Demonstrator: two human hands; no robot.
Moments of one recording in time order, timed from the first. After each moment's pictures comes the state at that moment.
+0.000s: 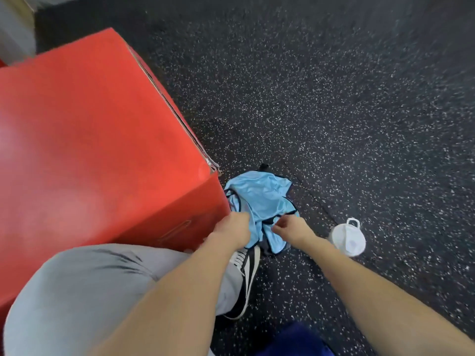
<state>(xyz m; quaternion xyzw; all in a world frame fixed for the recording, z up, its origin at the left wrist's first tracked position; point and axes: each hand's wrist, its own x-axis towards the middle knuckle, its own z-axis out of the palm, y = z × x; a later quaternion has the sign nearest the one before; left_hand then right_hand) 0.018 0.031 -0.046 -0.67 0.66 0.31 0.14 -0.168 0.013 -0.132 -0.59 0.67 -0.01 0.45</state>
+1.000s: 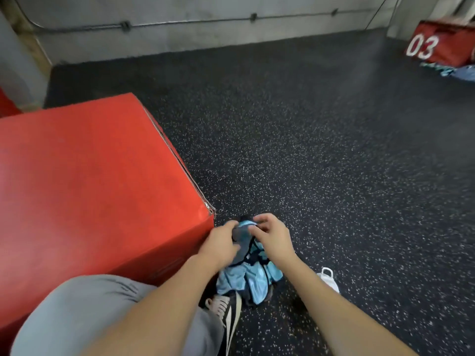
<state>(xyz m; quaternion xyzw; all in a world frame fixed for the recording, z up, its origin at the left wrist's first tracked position) 0.026 0.020 0.015 -0.68 0.64 0.34 -0.11 -0.138 0.007 0.000 -0.57 0.62 -0.35 0.41</state>
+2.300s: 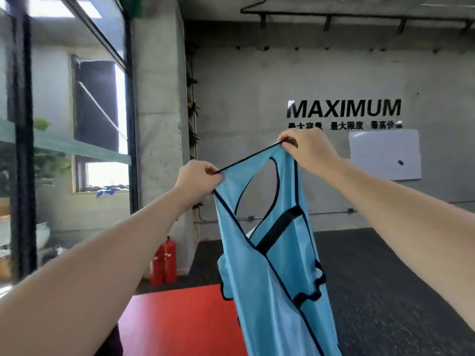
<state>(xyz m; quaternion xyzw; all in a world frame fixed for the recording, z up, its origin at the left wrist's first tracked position) 0.304 0.166 0.606 -0.65 0.56 -0.12 -0.49 0.065 0.029 0.651 -0.81 0.25 -0.52 -0.15</state>
